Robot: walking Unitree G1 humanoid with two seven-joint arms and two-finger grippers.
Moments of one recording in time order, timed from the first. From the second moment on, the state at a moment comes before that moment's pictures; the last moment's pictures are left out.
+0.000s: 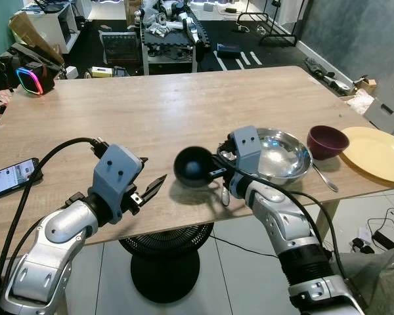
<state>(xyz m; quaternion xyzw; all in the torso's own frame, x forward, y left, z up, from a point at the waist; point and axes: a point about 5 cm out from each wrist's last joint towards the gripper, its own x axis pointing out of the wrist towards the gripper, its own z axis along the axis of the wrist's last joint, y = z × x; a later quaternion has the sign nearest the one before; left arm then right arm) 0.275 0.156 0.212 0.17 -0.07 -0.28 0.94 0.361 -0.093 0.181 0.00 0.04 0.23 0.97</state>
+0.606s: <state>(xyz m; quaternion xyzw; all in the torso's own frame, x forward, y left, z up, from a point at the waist) 0.275 0.153 0.210 0.17 -0.06 -0.28 0.94 0.360 -0.085 0.193 0.04 0.00 0.22 0.97</state>
